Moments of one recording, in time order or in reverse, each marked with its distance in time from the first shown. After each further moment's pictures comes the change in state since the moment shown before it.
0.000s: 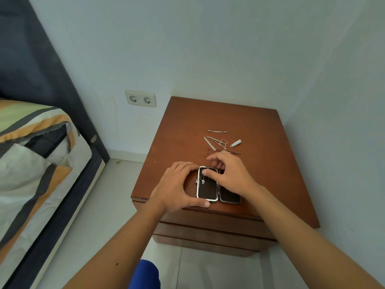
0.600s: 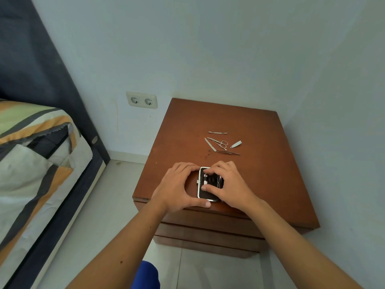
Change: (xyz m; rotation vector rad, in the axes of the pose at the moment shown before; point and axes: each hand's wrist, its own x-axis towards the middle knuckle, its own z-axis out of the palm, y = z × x) left_hand 0.000 0.001 0.000 -0.011 -0.003 -0.006; right_hand -0.029 0.001 0.016 -0.082 -0.016 -0.090
